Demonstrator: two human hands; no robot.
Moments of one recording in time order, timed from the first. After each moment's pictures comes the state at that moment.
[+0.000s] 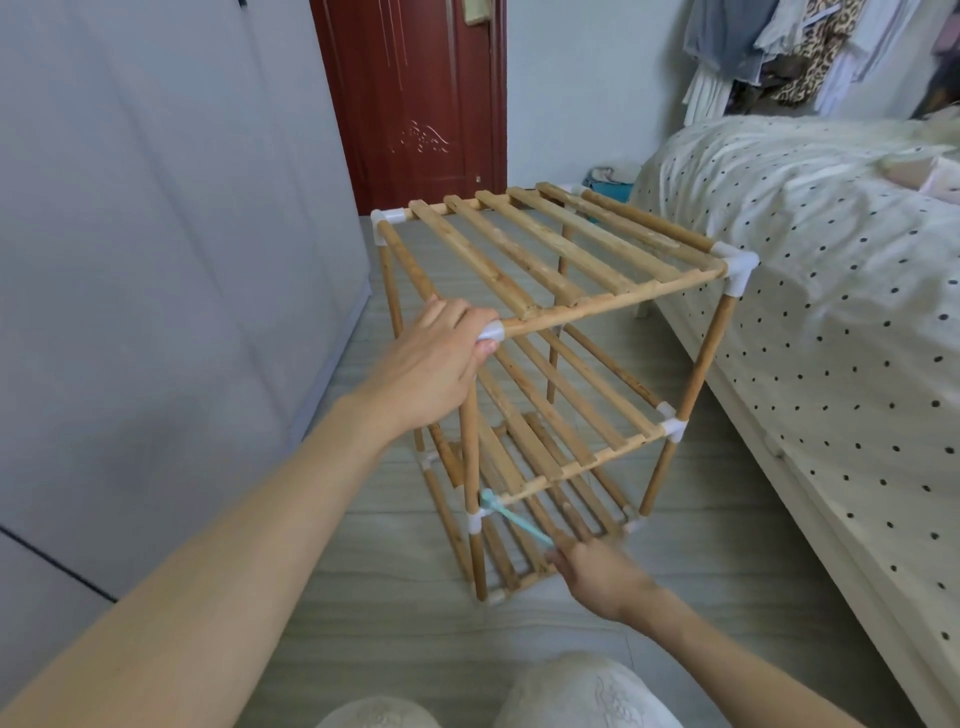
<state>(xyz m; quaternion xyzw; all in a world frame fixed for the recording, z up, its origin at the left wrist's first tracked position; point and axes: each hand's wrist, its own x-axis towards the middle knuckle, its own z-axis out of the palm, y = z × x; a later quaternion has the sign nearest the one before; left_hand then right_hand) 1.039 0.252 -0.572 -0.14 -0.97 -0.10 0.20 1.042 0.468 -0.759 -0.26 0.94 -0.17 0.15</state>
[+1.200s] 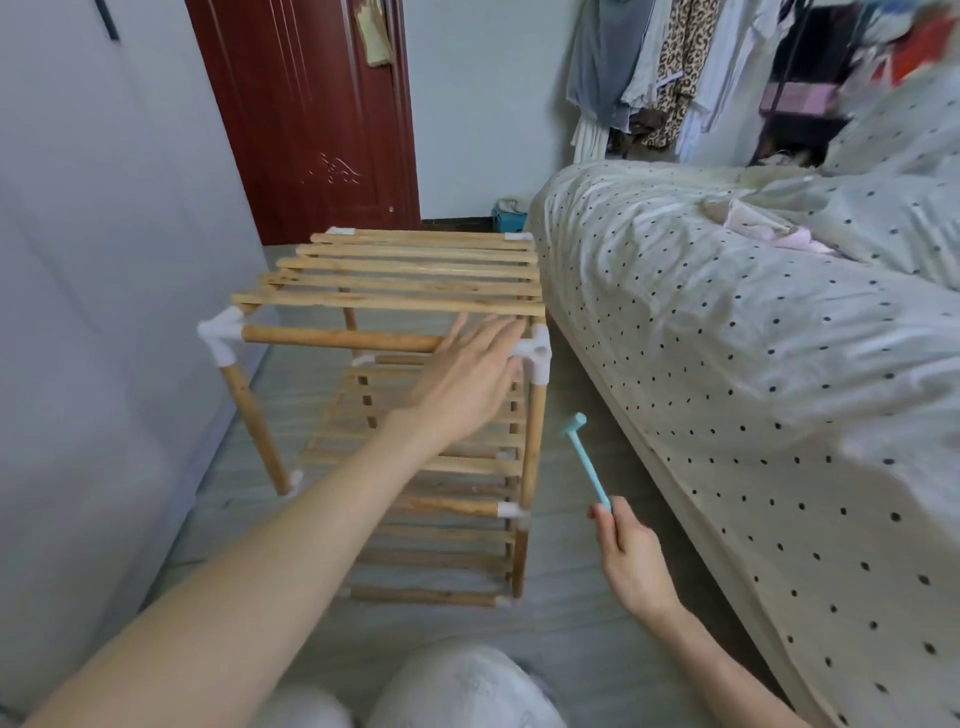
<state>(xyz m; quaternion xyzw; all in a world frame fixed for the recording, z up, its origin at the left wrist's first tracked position) 1.018 0.388 -0.565 -0.19 -0.95 -0.09 0.22 1.067 0.594 -0.715 -0.04 0.89 -0.44 -0.07</state>
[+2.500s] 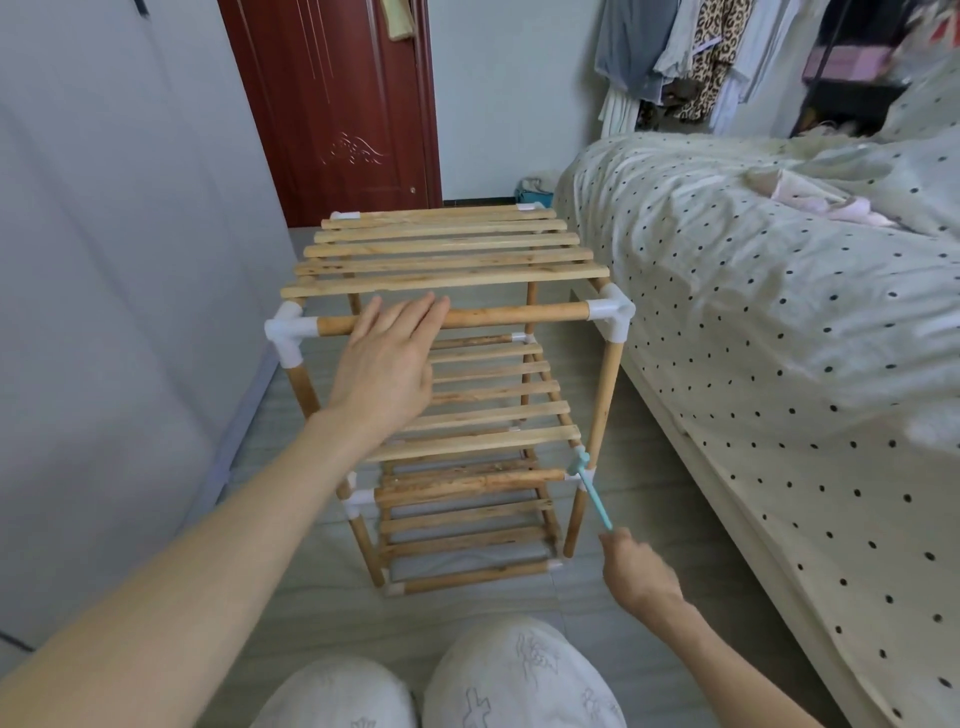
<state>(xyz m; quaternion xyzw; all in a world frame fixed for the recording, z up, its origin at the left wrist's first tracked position) 1.045 0.300 -0.578 -0.11 -0.96 0.01 0.27 1.060 0.570 -0.757 0.03 0.98 -0.17 0.11</state>
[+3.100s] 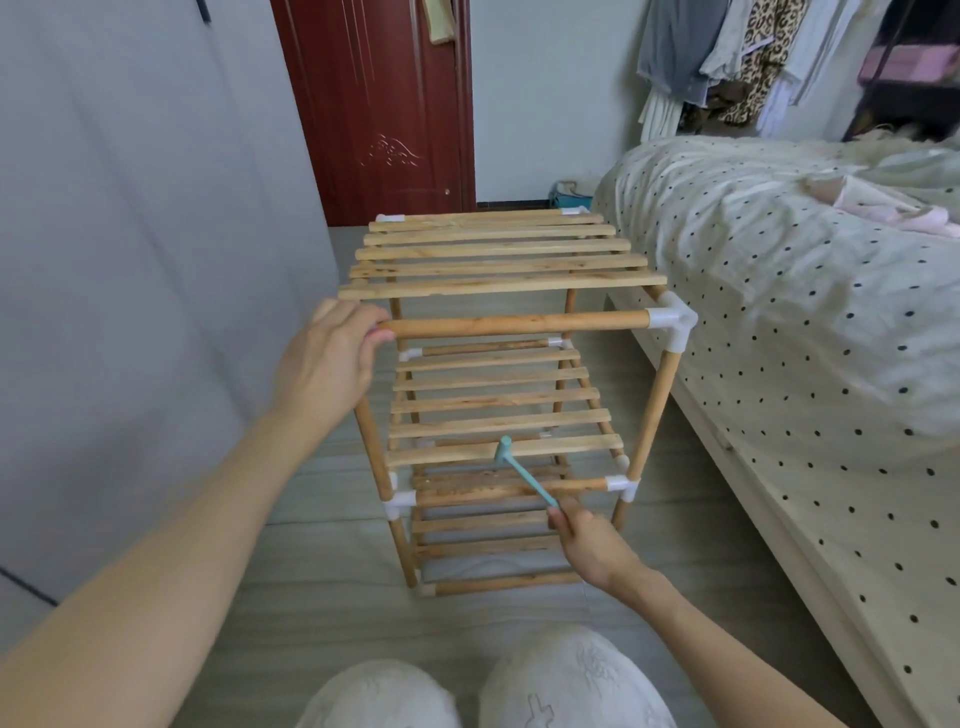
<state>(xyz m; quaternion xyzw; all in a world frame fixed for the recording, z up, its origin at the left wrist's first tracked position) 1.058 0.221 -0.571 -0.04 -0.94 -0.10 0.33 1.042 0.498 -0.735 -0.15 0.93 -0.28 0.16</state>
